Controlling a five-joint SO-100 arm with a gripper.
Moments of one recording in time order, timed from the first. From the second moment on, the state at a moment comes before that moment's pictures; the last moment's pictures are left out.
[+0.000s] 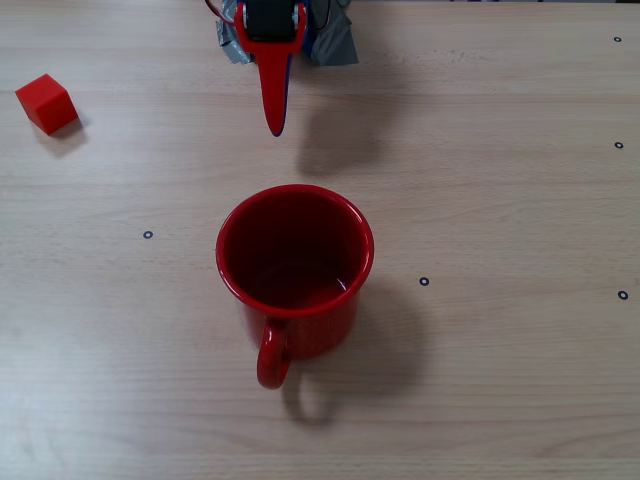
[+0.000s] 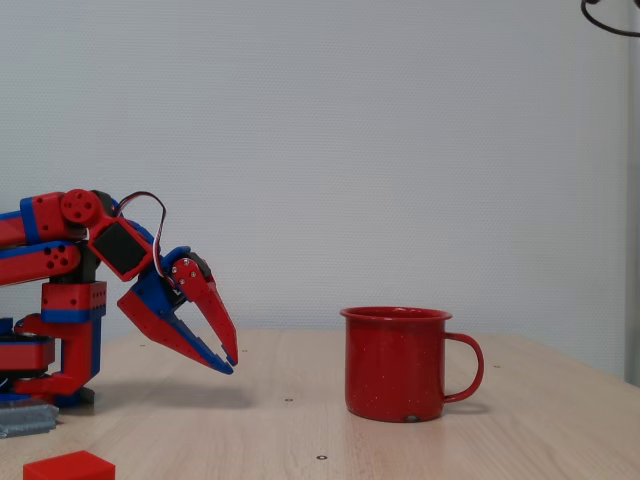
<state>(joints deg) -2.6 187.6 178.2 57.5 6.5</state>
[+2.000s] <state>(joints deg) 29.7 120.8 96.9 93.5 2.9</state>
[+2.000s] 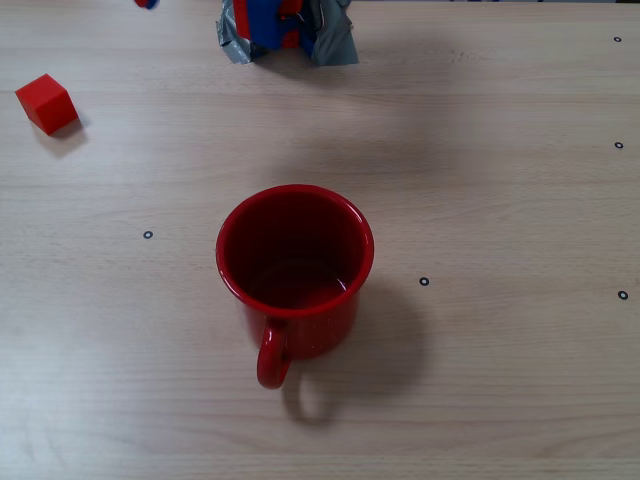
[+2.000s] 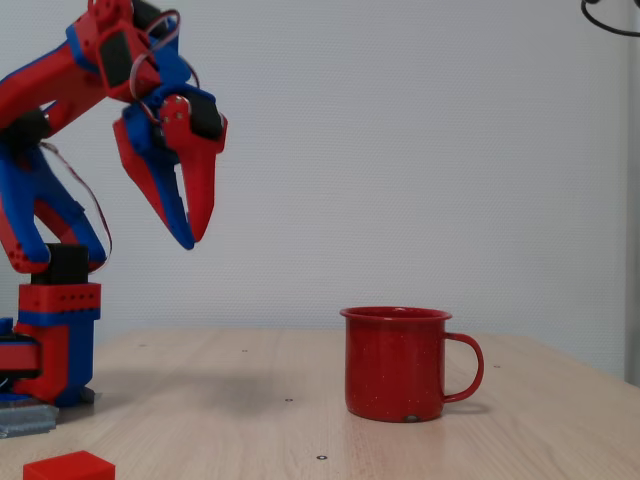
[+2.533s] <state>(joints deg) 49.7 102.0 82.6 100.5 -6.6</state>
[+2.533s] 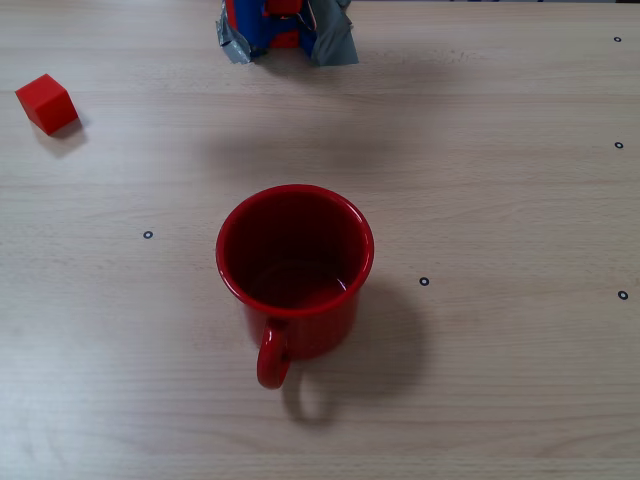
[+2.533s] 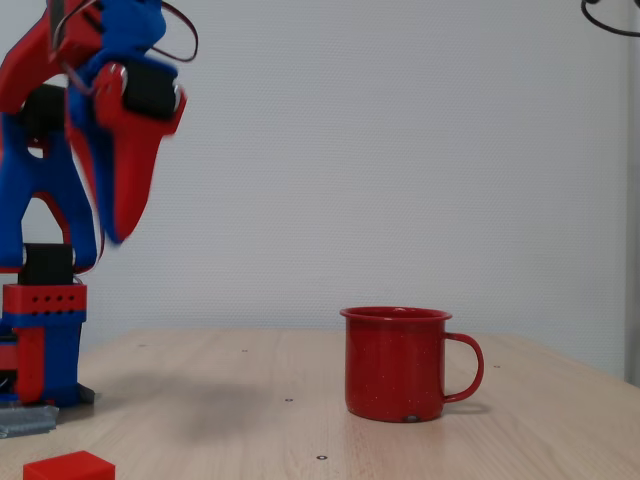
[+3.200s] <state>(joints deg) 63.7 85.3 80.5 86.3 -20.5</state>
